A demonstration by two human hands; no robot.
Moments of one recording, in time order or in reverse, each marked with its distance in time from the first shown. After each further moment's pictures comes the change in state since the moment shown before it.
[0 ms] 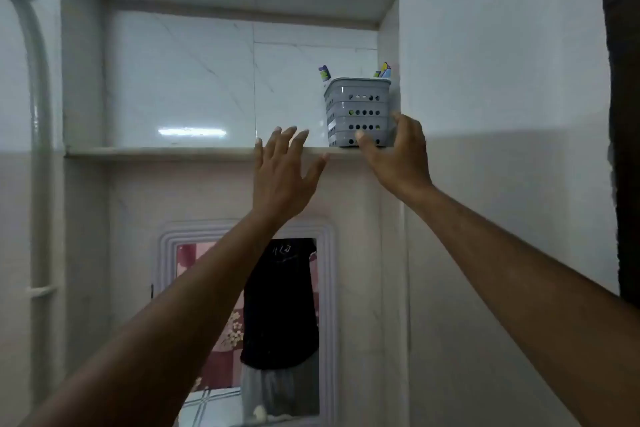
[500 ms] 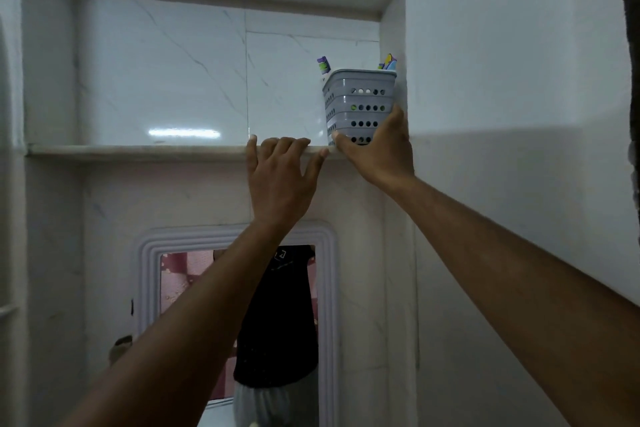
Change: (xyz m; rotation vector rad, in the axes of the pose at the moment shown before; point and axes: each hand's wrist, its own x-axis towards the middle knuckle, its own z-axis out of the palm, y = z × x) left_hand 0.006 -0.004 0.028 0.107 0.219 -0.008; right_hand 0.032 0.011 0.053 -0.065 0.044 0.054
